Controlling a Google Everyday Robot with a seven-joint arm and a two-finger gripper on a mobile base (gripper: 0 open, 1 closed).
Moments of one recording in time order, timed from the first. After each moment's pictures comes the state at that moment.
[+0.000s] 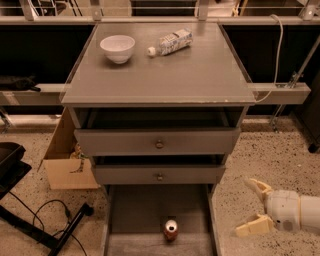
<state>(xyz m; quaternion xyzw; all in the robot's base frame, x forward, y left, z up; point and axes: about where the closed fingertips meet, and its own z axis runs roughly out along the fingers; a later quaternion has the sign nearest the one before) 0.403 -0.215 0.656 -0.40 0.76 0.31 0.41</state>
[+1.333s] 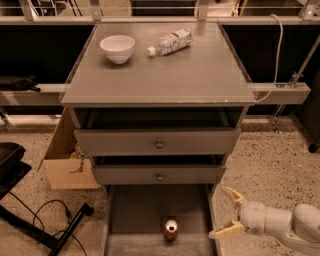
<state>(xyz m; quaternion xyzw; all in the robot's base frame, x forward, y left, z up) 0.438 -0.185 0.533 -0.41 0.70 0.35 0.47</state>
